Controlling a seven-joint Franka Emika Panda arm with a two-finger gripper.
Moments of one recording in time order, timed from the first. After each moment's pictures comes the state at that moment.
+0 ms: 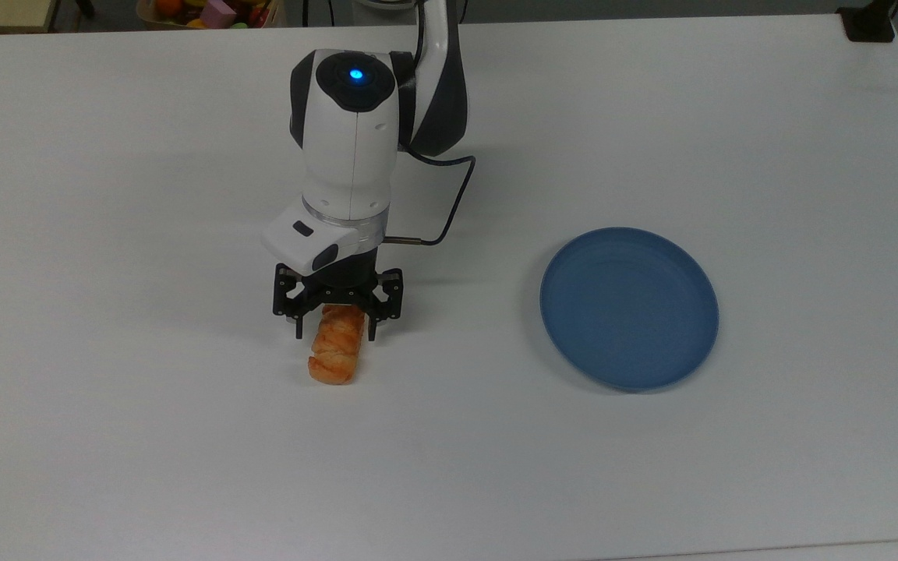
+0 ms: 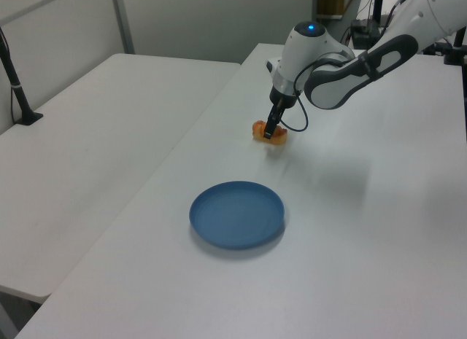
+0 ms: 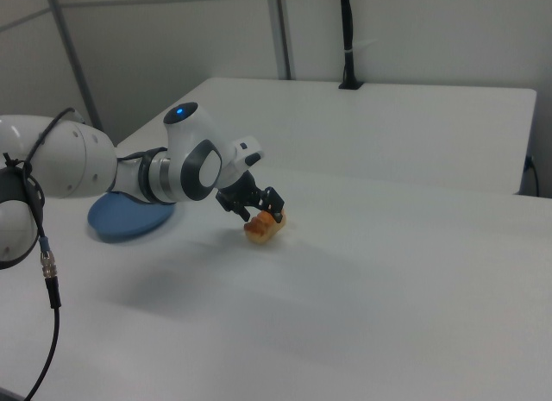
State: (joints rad) arm 0.15 0.61 -0.12 -1.58 -0.16 2.56 0.04
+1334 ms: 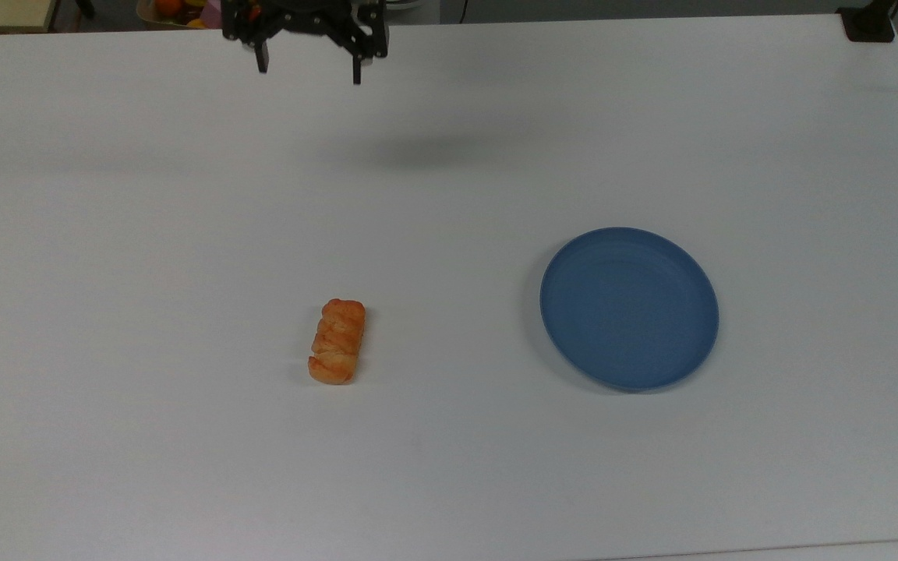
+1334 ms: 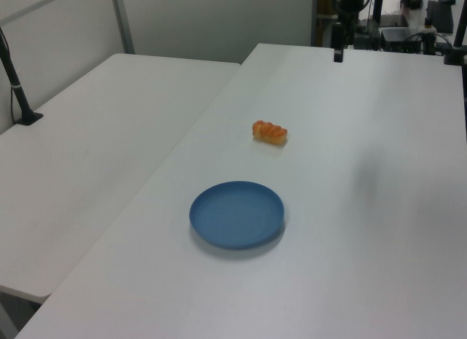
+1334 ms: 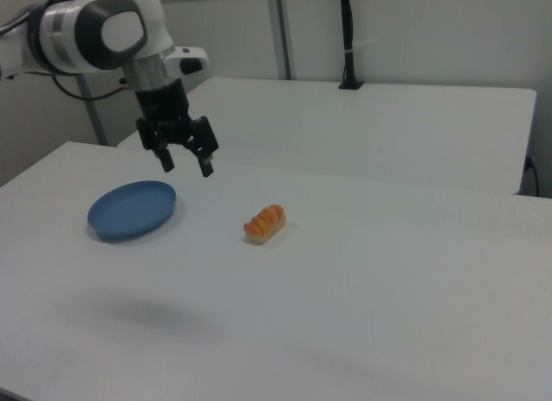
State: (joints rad) arm -0.01 0.08 0.05 -1.61 -0.11 1.71 0.05
